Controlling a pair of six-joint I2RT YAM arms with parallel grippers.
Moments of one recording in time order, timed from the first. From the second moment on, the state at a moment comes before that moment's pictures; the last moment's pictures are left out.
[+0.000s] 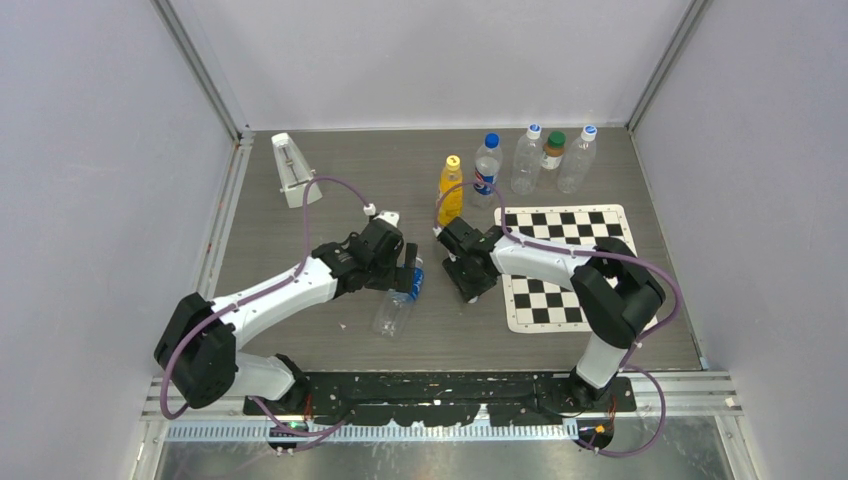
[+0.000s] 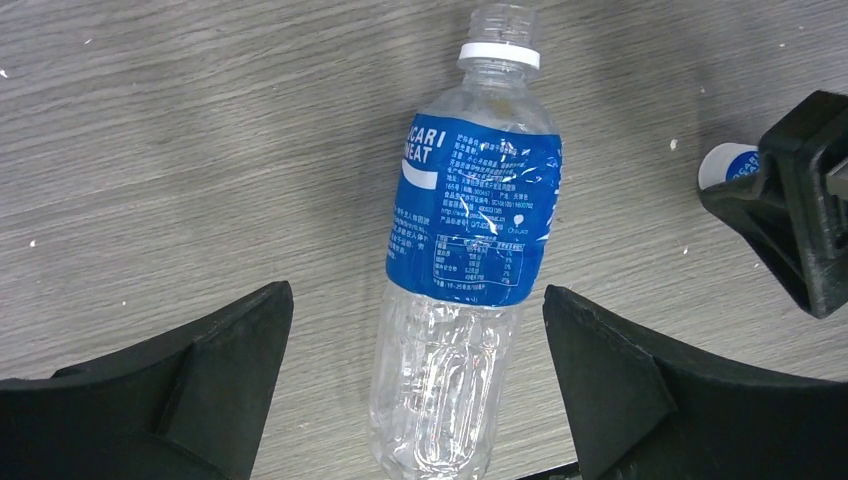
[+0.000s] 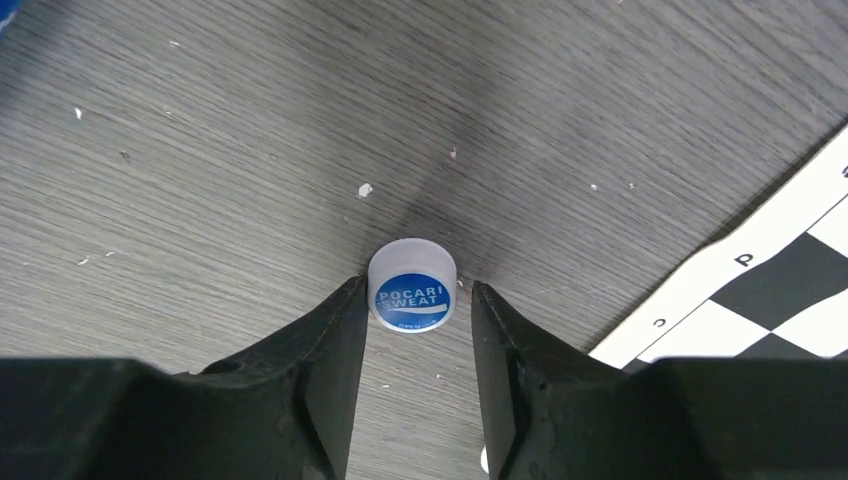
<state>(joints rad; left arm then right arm) -0.76 1.33 0.89 -0.52 -0.19 -0.53 0.78 1.72 1.06 -0.63 0.09 0.25</state>
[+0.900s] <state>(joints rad) -0.80 1.39 0.89 -0.50 -0.17 -0.55 0.78 1.72 1.06 -0.62 0.12 0.28</state>
